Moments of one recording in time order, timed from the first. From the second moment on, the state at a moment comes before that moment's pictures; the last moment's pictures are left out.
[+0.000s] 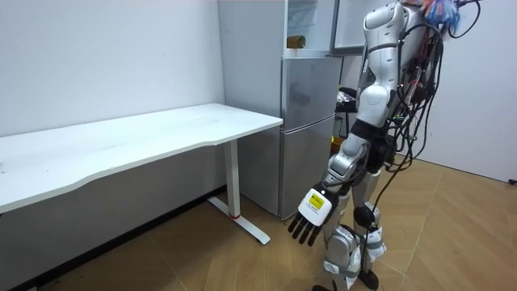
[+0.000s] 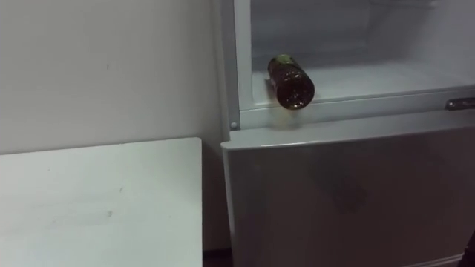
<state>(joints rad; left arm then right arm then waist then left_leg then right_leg) 0.34 0.18 0.14 1.08 0.05 -0.05 0.11 0.29 -0.26 -0.18 0.31 1.24 -0.18 0.03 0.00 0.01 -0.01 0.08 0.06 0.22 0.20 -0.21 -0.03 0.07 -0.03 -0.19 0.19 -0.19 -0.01</state>
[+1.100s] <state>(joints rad) 0.41 0.20 0.17 0.97 -0.09 -0.08 0.14 0.26 -0.27 -0.44 0.62 1.20 -0.21 -0.53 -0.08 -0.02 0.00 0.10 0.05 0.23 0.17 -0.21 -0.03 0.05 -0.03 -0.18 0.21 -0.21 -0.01</state>
